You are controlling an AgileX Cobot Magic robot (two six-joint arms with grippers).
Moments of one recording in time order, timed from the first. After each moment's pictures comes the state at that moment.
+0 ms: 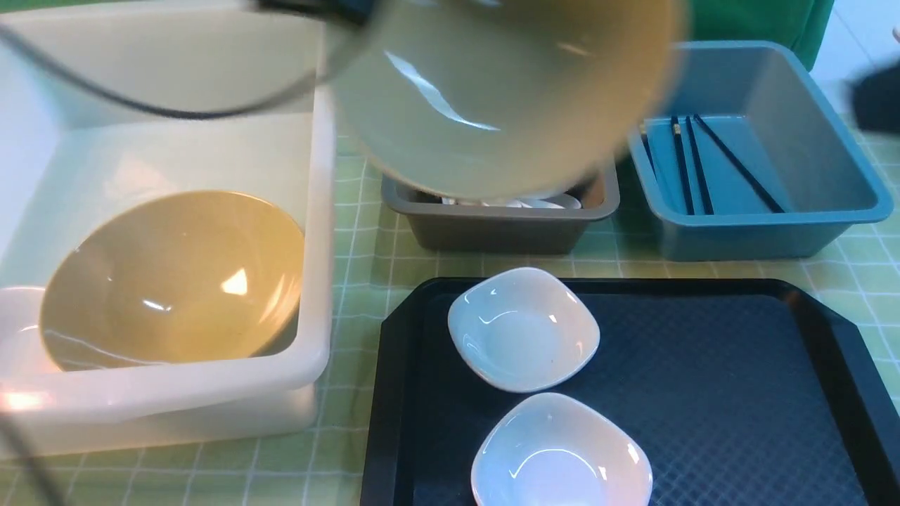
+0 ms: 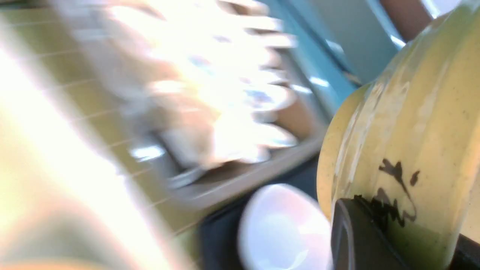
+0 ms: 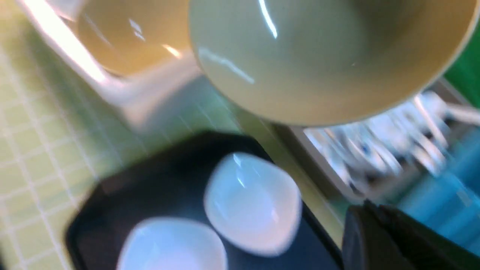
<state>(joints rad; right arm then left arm) 0.29 1.08 -1.38 0.49 0.94 -0.74 -0.01 1.67 -1.80 -0.64 1.23 0.36</state>
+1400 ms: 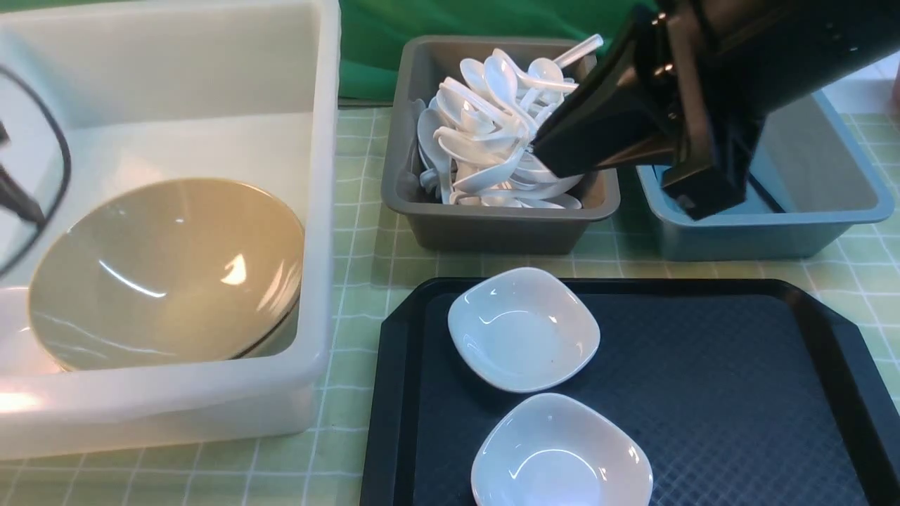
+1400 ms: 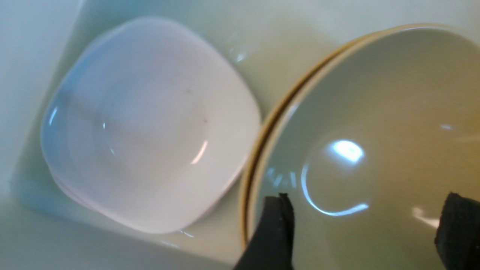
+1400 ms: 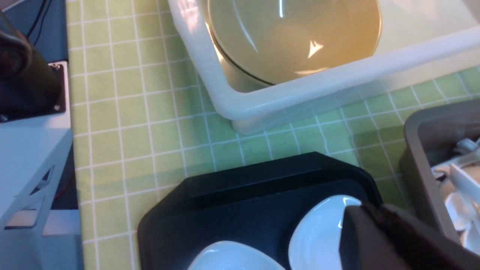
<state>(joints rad) 0.54 1.40 -1.61 0.44 1.04 -0.72 0.43 1.48 -1.36 -0.29 1.19 -0.02</state>
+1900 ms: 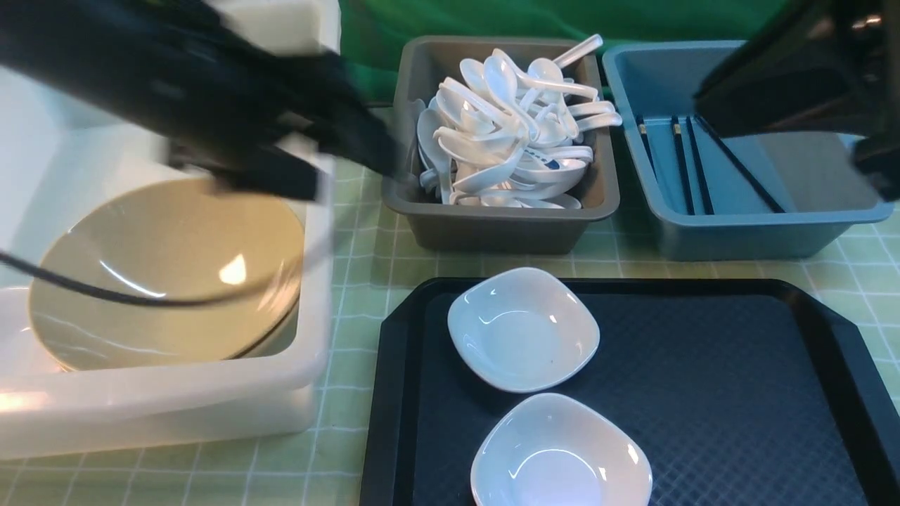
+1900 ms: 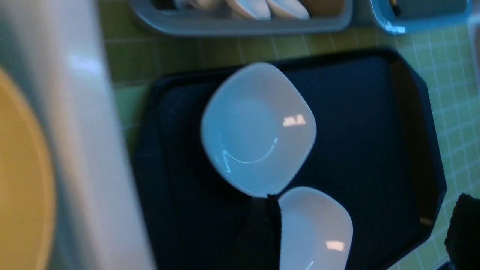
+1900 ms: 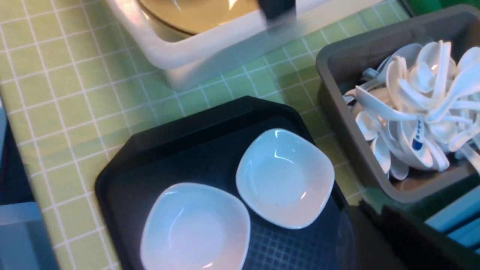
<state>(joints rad) 0.54 1.23 -1.61 0.20 1.13 -0.50 -0.32 1.52 -1.35 -0.55 1.04 0.09</state>
